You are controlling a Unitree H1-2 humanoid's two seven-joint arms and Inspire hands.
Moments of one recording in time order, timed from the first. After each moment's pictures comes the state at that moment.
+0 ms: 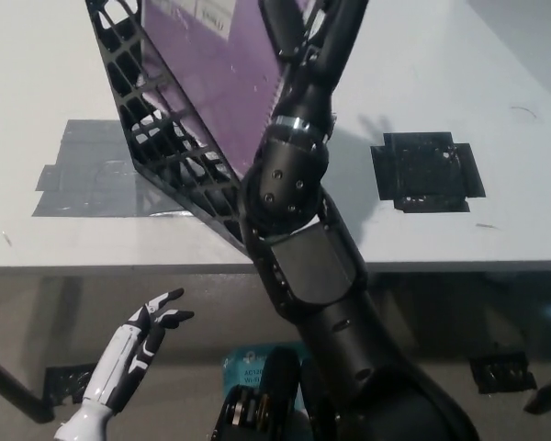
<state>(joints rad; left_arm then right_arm) -0.06 0.24 -0.08 0.21 0.14 -0.43 -0.07 -1.03 0.34 0.01 0.63 -0.20 -0.33 -0.79</state>
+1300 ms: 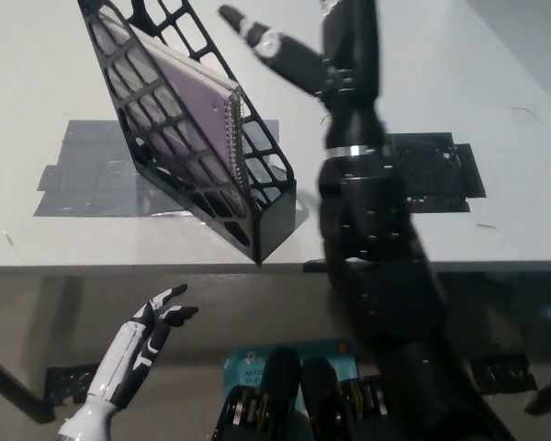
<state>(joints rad) -0.07 0.24 -0.09 0.21 0.14 -0.43 -0.07 -0.84 0.18 0.09 0.26 0.00 -0.30 -0.29</state>
